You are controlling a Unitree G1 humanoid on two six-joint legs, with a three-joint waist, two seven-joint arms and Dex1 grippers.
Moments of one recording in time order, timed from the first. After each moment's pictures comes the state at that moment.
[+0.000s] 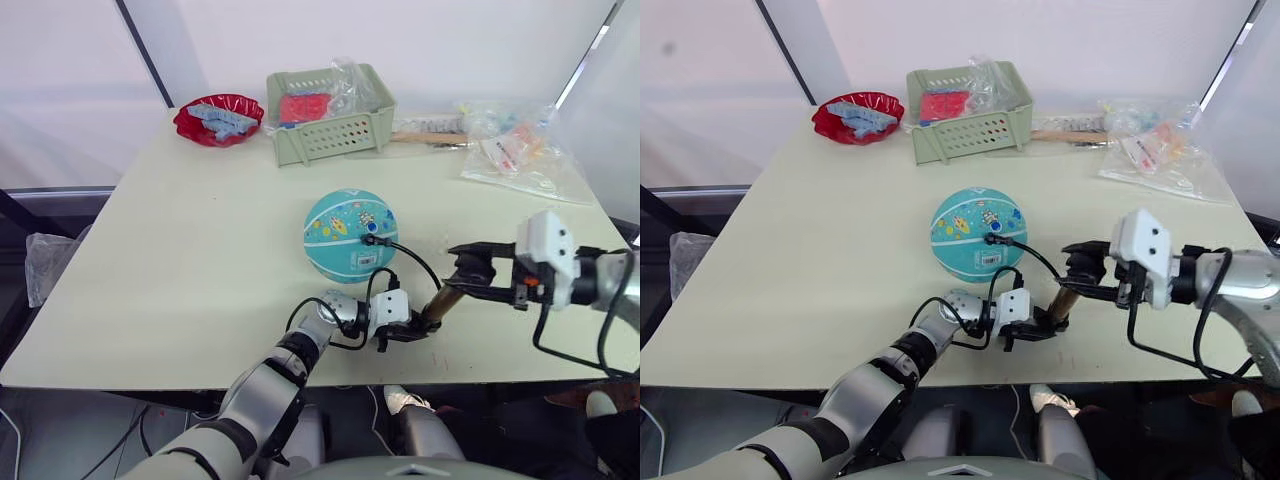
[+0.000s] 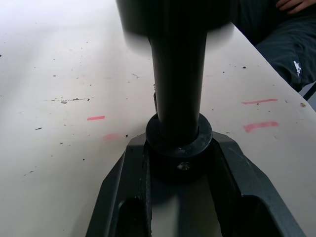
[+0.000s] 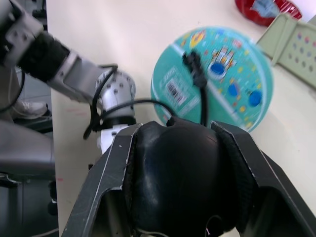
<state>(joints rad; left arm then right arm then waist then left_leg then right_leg) -0.65 0.02 -0.39 1.14 0.16 -0.56 -1.04 -0.12 -0.91 -0.03 -0.52 0.55 0.45 0.94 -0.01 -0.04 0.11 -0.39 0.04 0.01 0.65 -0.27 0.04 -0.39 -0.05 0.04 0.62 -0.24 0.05</state>
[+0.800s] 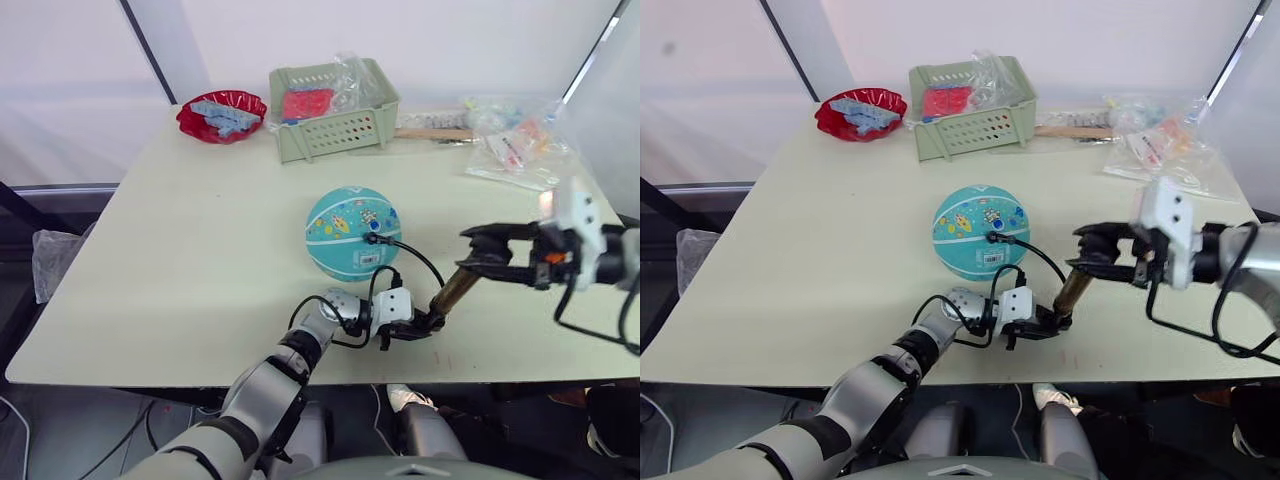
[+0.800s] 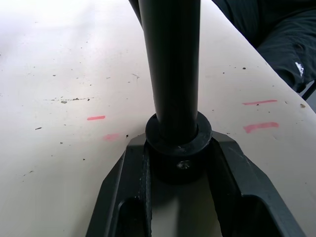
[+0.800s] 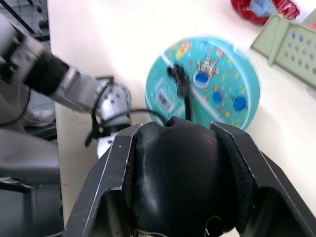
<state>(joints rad) -0.67 0.01 -0.39 1.15 0.15 -0.56 -1.04 -0.31 -1.07 -0.25 -0.52 0.83 0.72 1.00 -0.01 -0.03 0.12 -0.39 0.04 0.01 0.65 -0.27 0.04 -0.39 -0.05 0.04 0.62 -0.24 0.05</state>
